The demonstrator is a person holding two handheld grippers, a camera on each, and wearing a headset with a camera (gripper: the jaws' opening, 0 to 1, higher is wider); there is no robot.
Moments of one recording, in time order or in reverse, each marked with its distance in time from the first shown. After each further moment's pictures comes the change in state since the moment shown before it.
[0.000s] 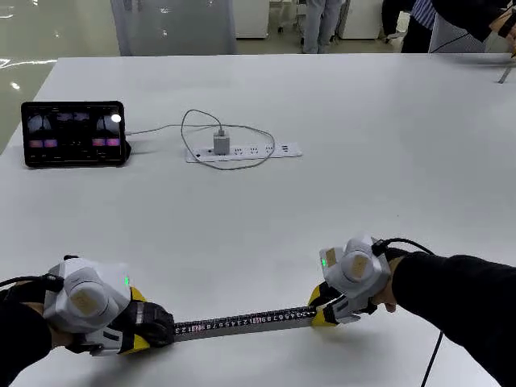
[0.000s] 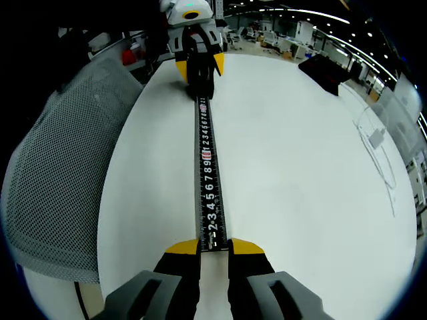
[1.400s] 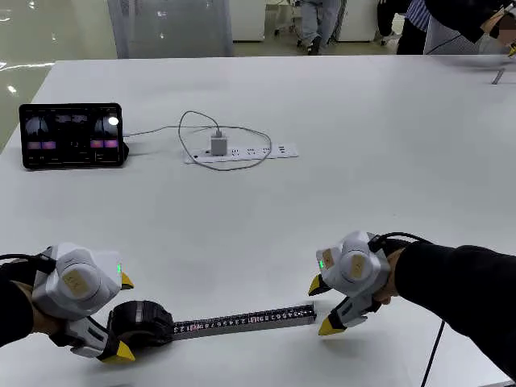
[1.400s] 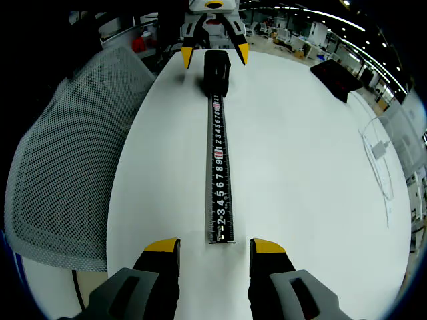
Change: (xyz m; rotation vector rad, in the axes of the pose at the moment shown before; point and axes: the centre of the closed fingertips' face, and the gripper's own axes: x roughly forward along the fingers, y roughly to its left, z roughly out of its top) left arm -0.020 -0.002 -0.004 0.009 0.062 -0.057; right arm -0.015 0.009 -0.001 -0.060 0.053 0.008
